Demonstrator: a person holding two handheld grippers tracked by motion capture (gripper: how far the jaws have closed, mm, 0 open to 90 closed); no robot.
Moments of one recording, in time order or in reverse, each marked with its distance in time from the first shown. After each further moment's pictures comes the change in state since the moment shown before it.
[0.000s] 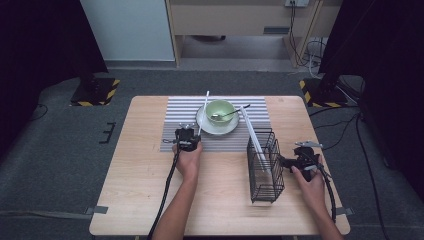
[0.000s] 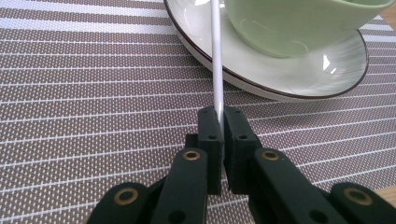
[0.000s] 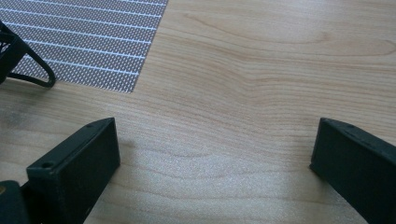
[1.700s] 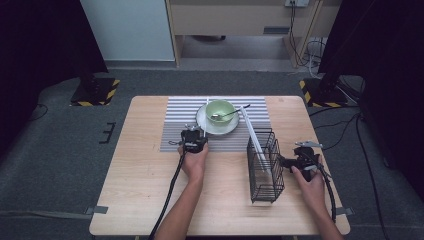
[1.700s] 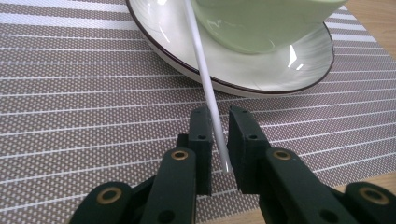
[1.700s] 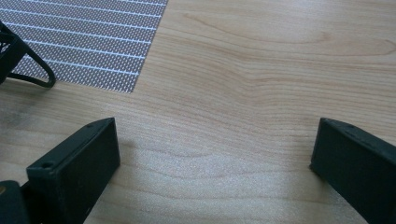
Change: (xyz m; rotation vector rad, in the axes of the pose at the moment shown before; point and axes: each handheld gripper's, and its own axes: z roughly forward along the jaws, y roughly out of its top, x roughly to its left) left arm -0.021 -0.005 0.003 -0.009 -0.039 -0.005; right arm 0.000 0.000 0.000 0.000 -0.001 0.001
